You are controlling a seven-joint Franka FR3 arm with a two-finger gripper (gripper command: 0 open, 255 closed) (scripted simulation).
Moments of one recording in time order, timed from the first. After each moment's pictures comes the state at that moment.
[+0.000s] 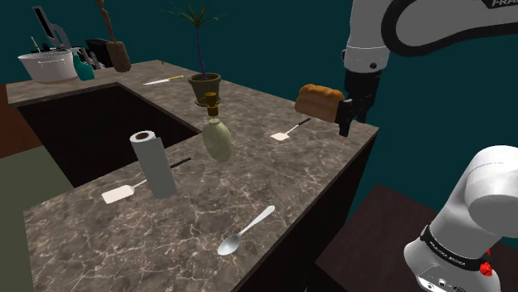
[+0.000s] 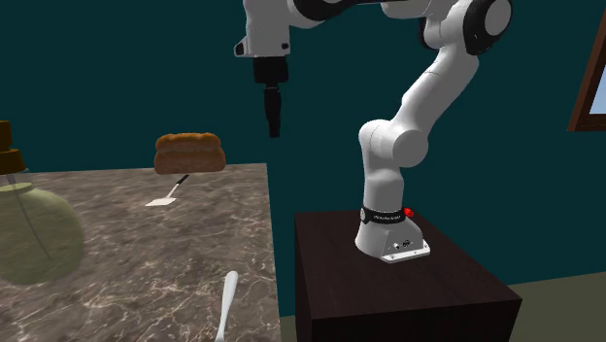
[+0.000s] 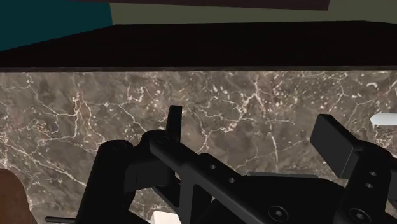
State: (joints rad) arm 0.05 -0.72 0.15 -2.45 0.02 1.68 0.20
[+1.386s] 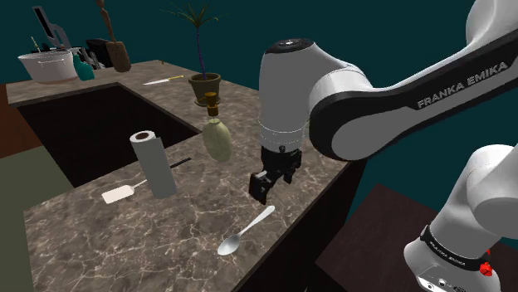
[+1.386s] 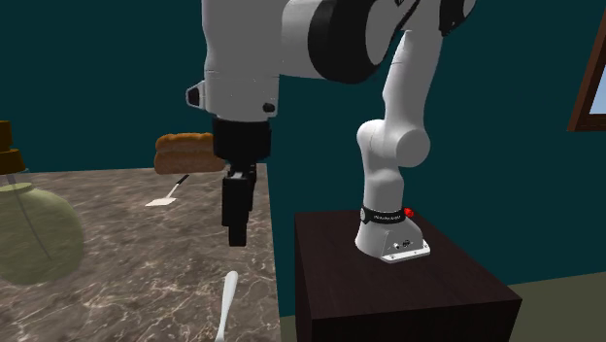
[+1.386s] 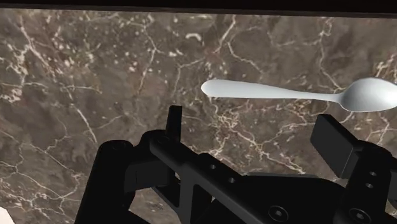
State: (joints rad) arm 0.12 -0.24 0.60 -2.31 0.05 2.14 0.69
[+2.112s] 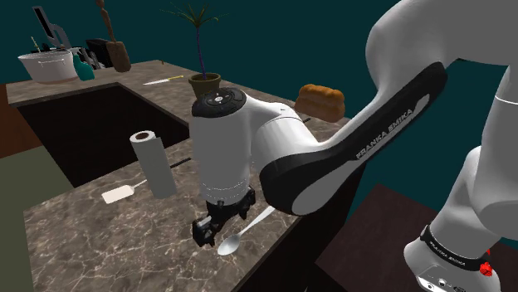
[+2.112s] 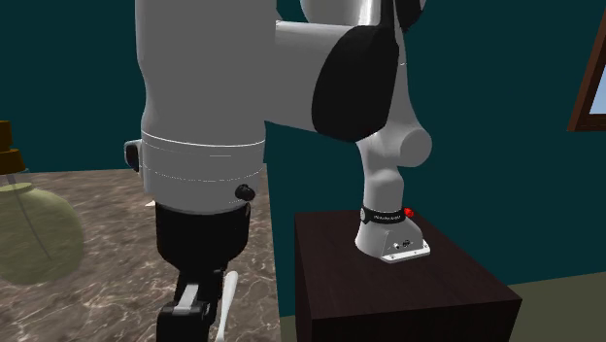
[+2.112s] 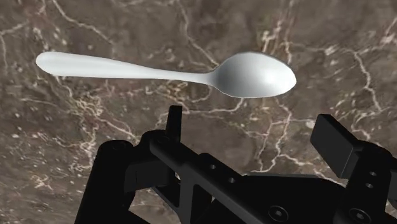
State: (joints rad) arm 0.20 0.21 0.72 -2.02 -0.35 2.22 1.09
